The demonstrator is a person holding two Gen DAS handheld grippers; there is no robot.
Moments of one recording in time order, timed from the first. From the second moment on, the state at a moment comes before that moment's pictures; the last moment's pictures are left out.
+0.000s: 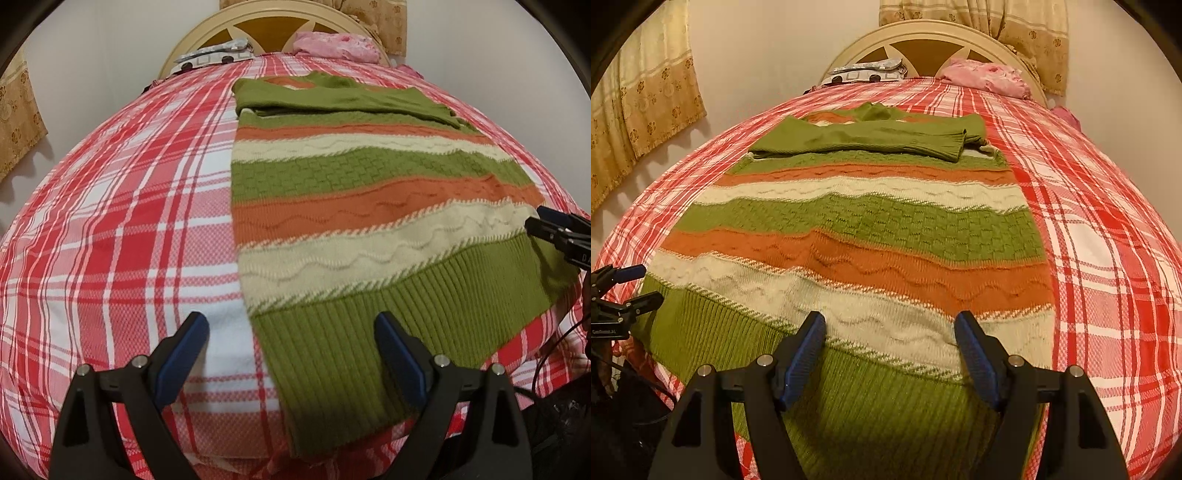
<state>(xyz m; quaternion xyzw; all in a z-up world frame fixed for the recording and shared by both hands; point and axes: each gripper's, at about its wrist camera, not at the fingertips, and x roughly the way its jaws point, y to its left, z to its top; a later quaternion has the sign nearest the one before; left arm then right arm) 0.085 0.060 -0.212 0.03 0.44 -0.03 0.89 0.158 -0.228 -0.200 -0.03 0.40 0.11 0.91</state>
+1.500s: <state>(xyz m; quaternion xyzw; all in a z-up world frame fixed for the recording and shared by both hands) 0.062 0.064 -0.216 -0.06 0.46 -0.14 0.87 0.099 -0.303 -0.196 0.12 0.44 0.12 0.88</state>
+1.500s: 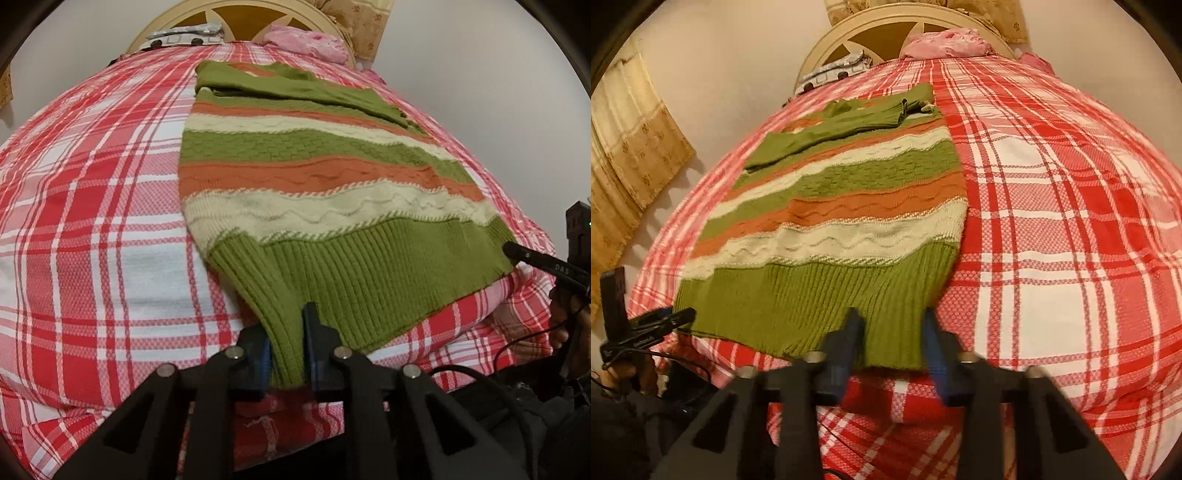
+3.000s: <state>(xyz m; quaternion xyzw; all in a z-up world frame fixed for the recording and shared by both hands) 0.062 0.065 -0.196 -0.09 0.41 -0.19 0.89 0.102 -0.302 -0.195 0.12 0.42 0.13 0.89</state>
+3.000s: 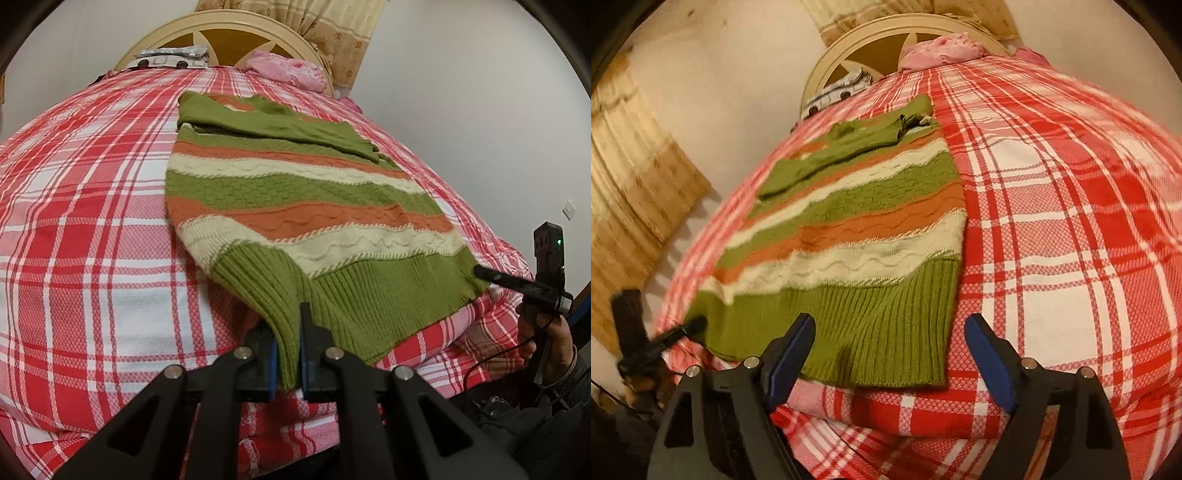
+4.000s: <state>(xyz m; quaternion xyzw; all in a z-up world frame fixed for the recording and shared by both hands) 0.162 0.095 -0.118 -0.14 0.31 -0.21 0.92 0.207 -0.283 -0.073 0.11 0.26 0.20 0.94</state>
